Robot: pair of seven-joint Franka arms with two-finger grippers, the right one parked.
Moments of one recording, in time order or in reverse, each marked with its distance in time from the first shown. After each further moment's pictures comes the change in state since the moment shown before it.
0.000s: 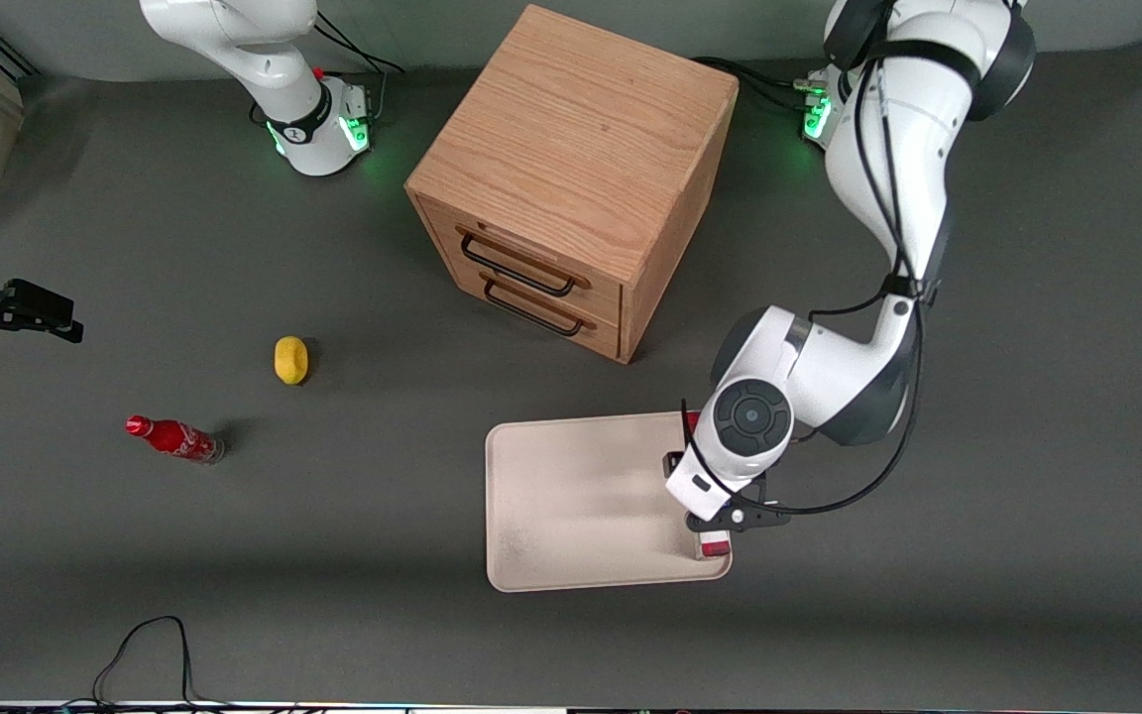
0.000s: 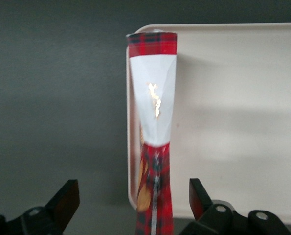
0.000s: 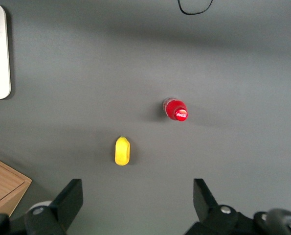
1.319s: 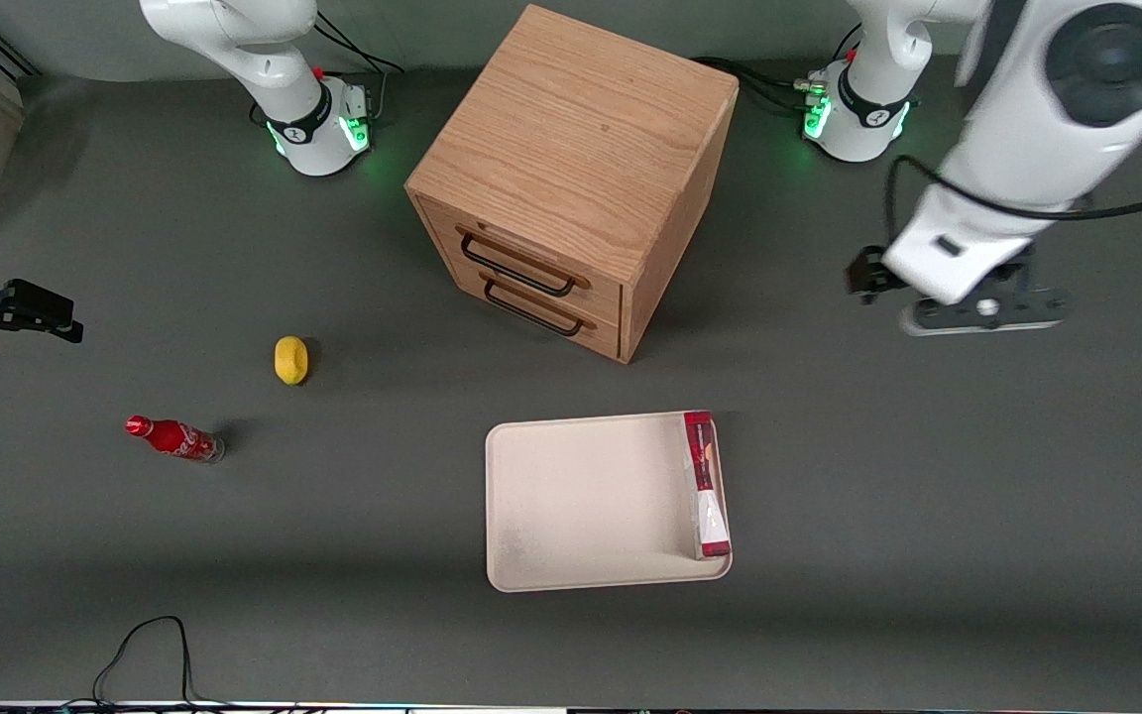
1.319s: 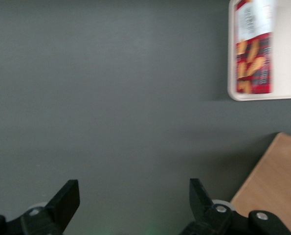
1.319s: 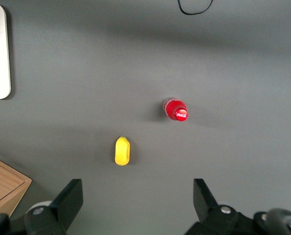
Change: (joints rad) arm 0.302 -0.832 -0.039 -0.612 -0.027 -0.216 0.332
